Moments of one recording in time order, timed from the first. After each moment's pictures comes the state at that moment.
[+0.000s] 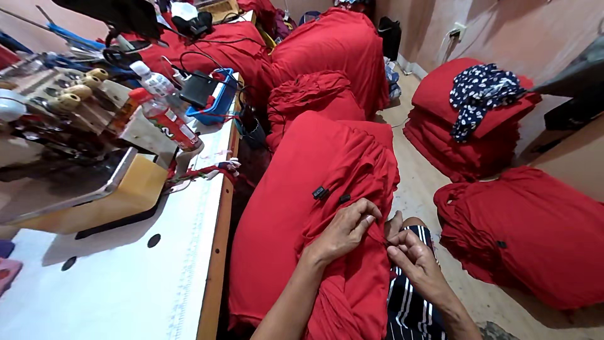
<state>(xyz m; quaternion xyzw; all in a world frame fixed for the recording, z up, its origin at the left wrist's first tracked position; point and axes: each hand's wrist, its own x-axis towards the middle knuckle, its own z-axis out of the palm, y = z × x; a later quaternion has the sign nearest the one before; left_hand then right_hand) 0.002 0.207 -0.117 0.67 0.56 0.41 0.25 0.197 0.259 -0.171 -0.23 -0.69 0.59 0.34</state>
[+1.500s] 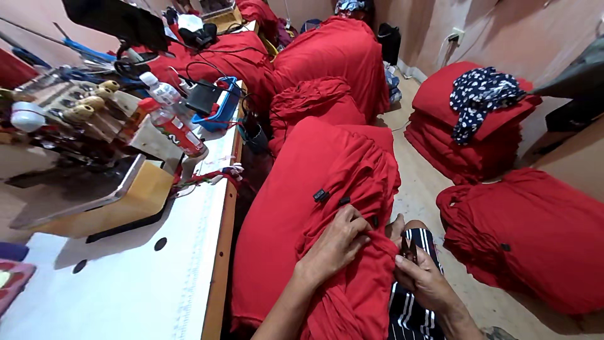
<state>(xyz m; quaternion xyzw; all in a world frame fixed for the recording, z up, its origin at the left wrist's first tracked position) 0.001 0.187 -0.112 0.72 0.60 0.33 0.12 0.200 0.250 -0.158 -0.19 -0.48 0.80 0.30</state>
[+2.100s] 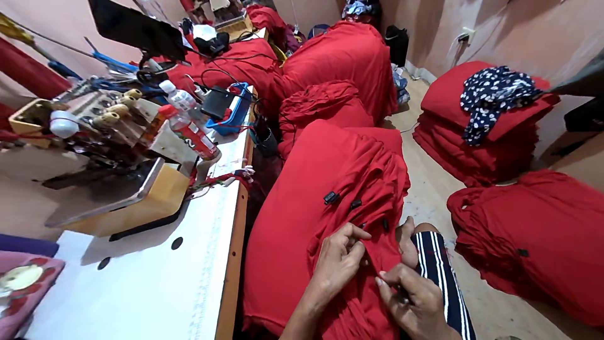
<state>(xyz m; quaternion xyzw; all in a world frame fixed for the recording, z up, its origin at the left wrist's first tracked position) 0.023 0.155 -0.095 0.46 0.67 0.49 0.32 0.176 0.211 -0.165 -0.13 -0.78 0.31 0.53</state>
